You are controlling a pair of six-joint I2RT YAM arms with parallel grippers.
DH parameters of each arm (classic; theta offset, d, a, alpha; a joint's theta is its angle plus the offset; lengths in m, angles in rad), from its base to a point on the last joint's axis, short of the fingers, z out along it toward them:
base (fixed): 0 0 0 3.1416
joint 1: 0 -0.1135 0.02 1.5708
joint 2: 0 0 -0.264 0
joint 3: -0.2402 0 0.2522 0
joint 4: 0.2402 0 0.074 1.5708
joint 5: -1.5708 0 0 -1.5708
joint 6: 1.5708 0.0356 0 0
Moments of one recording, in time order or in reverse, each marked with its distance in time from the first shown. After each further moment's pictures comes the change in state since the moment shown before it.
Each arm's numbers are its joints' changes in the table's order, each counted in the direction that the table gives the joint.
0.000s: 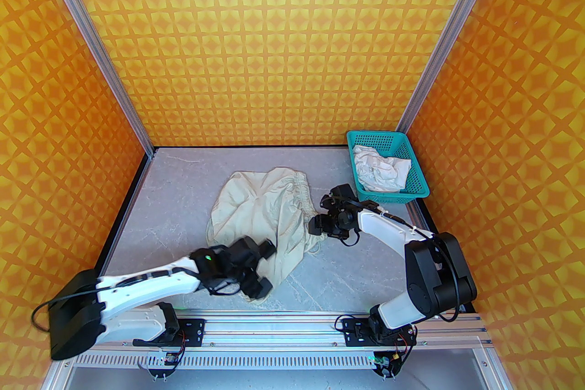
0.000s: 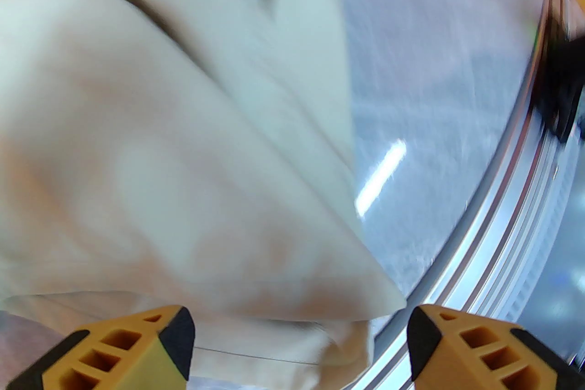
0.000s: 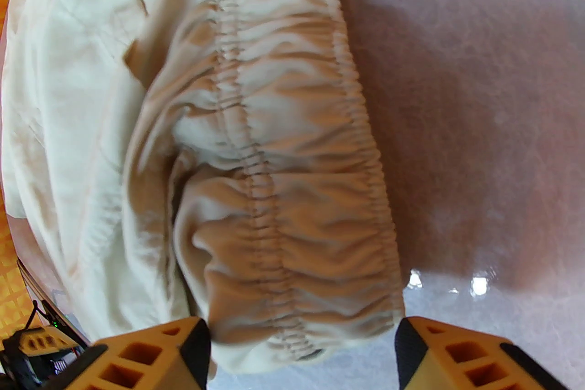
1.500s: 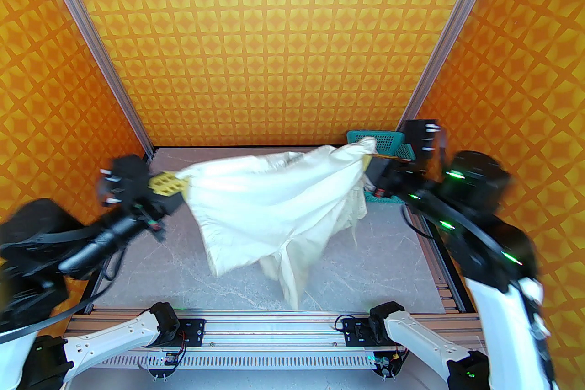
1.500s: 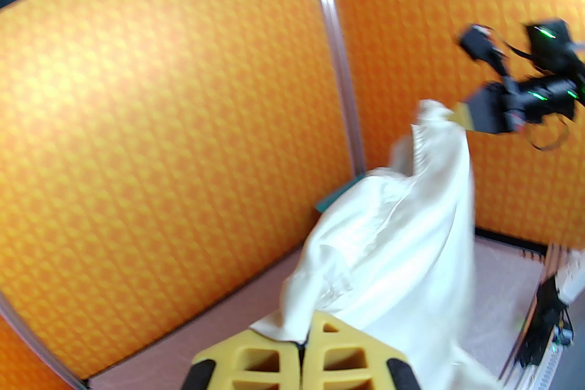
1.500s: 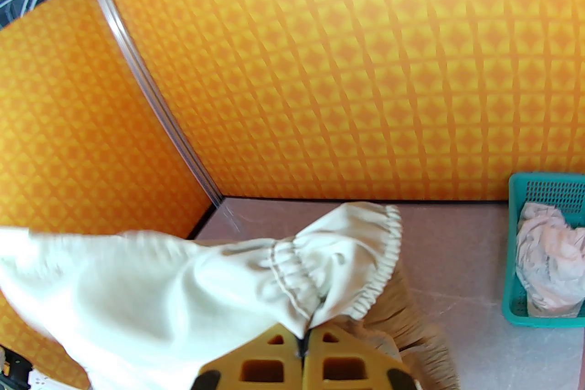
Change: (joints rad) left arm -0.193 -0.398 -1.046 0.341 0.361 0.421; right arm -0.002 -0.558 -0.878 0.367 -0.106 -0.030
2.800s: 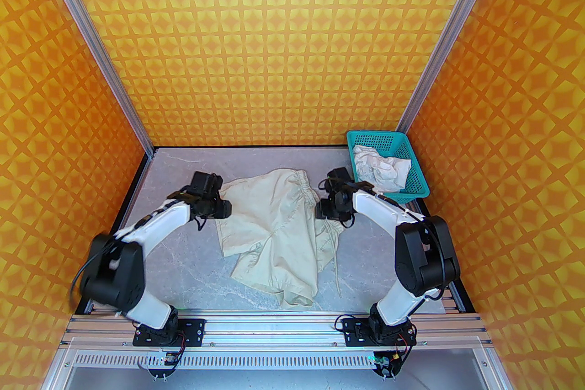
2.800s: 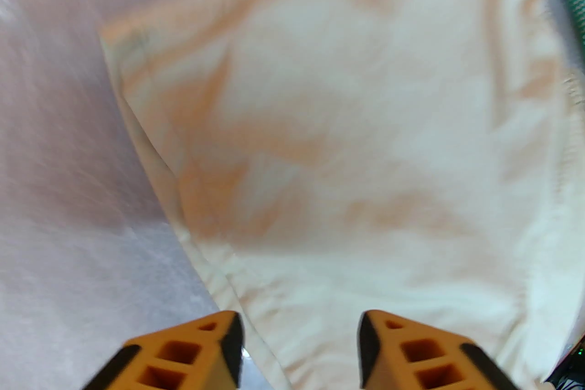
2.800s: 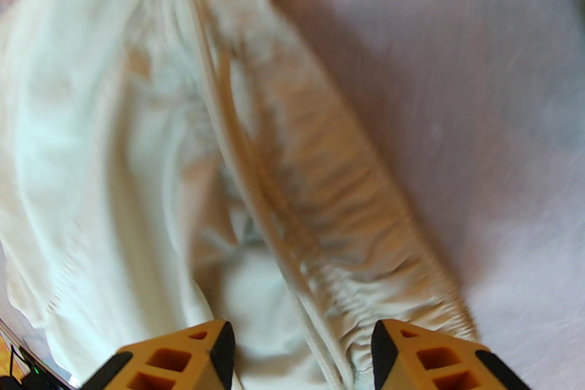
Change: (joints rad) left arm -0.613 0.778 0.683 -0.334 -0.359 -0.445; right arm 0.013 0.711 0.615 -0.226 -0.094 -0.018
